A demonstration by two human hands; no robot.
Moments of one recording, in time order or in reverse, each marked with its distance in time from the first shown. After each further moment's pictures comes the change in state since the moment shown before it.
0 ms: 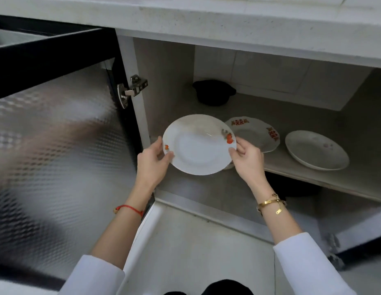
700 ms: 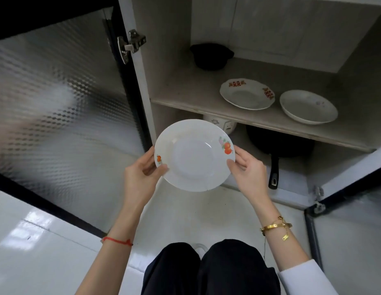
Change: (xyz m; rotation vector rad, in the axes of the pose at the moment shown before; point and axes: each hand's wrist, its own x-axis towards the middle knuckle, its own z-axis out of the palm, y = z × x) left_hand -0.154 -0.022 -0.034 -0.369 -0.027 -0.236; right_hand -0.158 0.015 -0.014 0.061 -0.055 0.155
